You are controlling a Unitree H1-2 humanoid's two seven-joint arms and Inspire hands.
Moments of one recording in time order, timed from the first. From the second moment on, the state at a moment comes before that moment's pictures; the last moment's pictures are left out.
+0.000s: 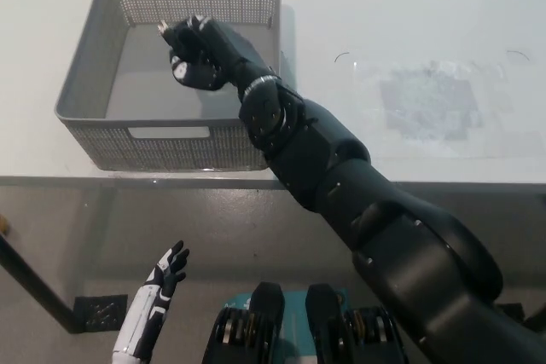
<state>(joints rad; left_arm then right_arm) 0.03 0.11 -0.04 0.18 0.11 -0.33 -0.05 -1.30 0.20 0.27 1.42 -0.35 -0.13 -0.17</state>
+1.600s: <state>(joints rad) 0.01 0.12 -0.05 0.20 0.14 -0.32 -0.05 -1.12 0.00 0.11 0.47 -0.26 -0.06 0.03</state>
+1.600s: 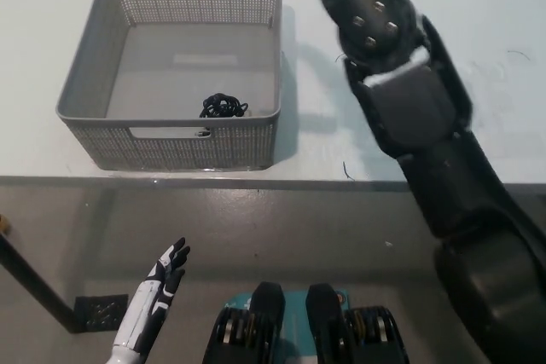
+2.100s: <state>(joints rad) 0.03 0.13 -0.05 0.20 0.14 -0.32 -0.05 -0.50 -0.09 0.03 -0.11 -0.16 -0.02 0.06</state>
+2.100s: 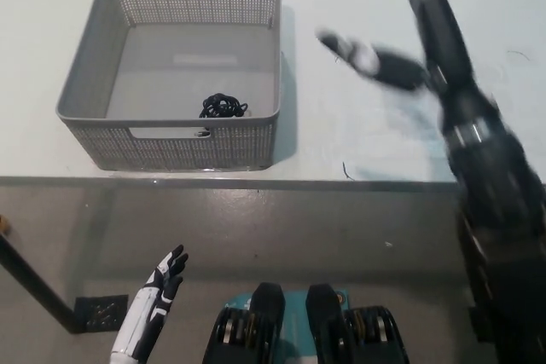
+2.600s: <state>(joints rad) 0.03 0.14 -0.04 0.21 0.13 -0.31 -0.06 -0.06 -0.07 0.01 -0.01 0.09 -0.11 0.14</state>
